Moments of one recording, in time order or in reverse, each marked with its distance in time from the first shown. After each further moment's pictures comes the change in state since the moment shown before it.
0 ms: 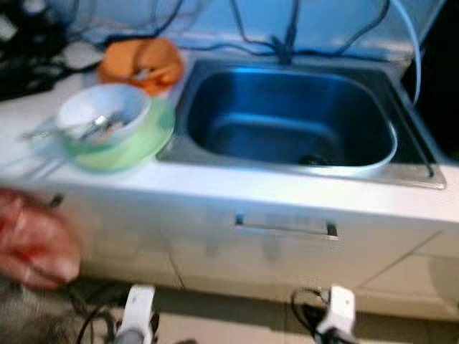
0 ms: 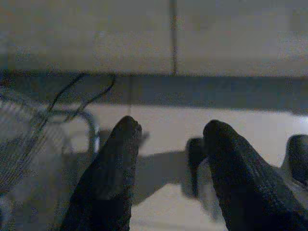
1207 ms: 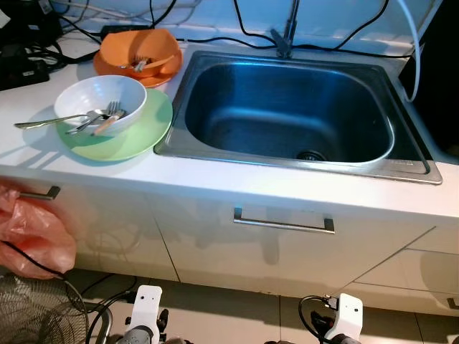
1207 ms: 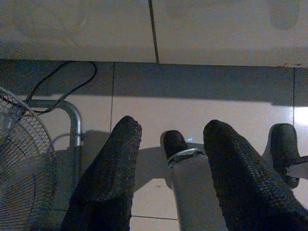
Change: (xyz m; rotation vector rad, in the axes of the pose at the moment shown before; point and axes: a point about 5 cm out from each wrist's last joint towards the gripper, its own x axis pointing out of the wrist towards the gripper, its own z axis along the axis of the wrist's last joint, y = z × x) left arm -0.001 -0.006 -0.006 -0.005 0.010 -0.014; right arm -0.003 -0.007 -0.005 0.000 0.013 -0.017
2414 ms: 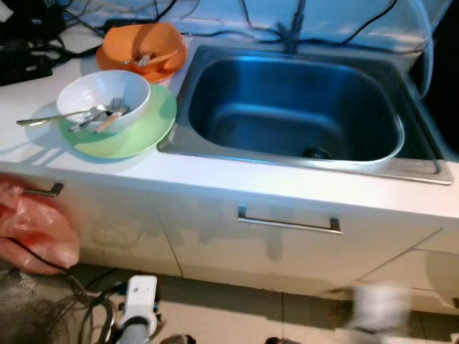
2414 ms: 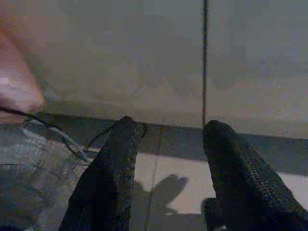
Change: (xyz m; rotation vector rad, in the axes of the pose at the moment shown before) left arm -0.011 0.010 0.018 0.021 -0.333 0.217; right arm -0.028 -0.057 0.068 -0.250 -0.487 -0.190
